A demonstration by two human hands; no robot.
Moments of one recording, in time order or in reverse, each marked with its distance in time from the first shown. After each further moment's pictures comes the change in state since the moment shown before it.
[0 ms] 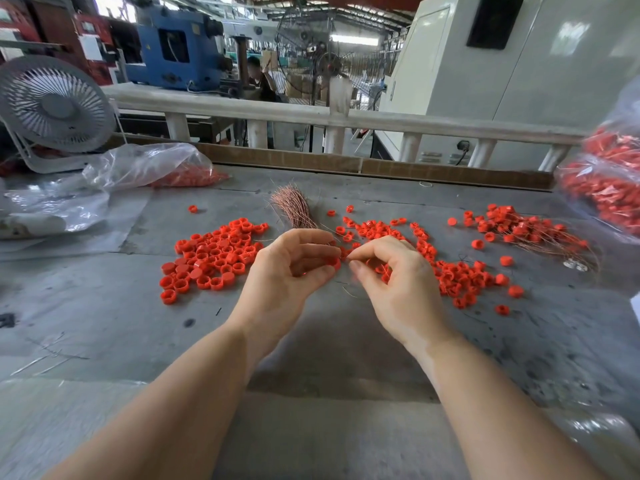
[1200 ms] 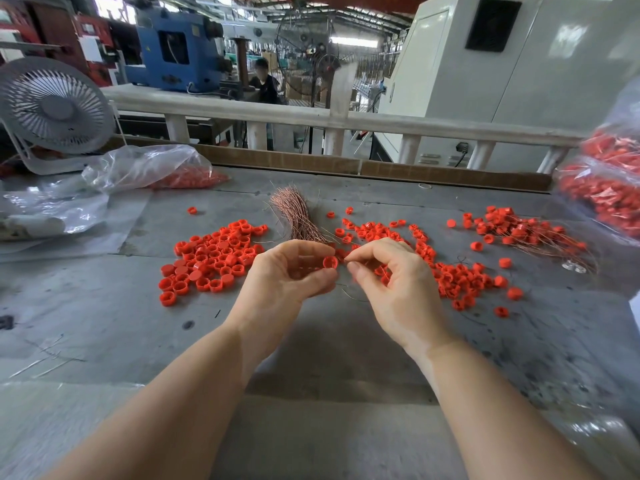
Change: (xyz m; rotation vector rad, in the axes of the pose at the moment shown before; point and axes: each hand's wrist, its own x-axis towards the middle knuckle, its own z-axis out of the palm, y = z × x) left_hand -0.001 -0.003 -0.001 -0.119 0.025 -0.106; right_hand -0.001 -0.001 0.000 0.048 0.000 -0.018
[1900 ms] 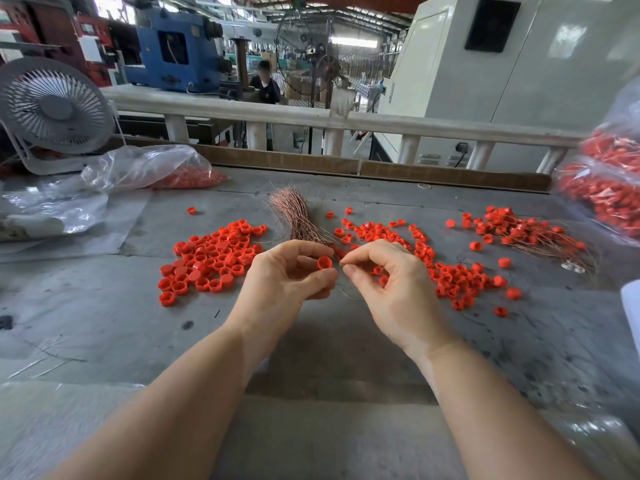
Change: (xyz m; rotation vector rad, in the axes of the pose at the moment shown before) left_hand 0.001 0.000 -0.003 0.048 0.013 -0.012; right_hand 0.000 -0.002 0.001 0.031 -0.051 -0.004
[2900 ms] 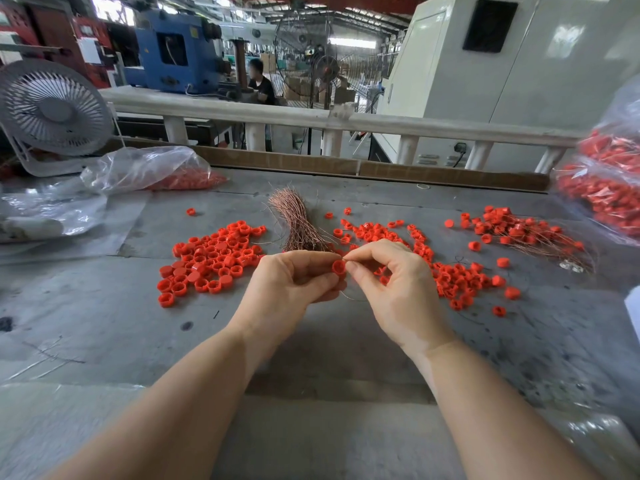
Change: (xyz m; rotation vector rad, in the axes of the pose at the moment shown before) left_hand -0.007 0.003 0.008 -0.017 -0.077 -0.003; right_hand -0.003 0.002 -0.002 0.008 0.056 0.020
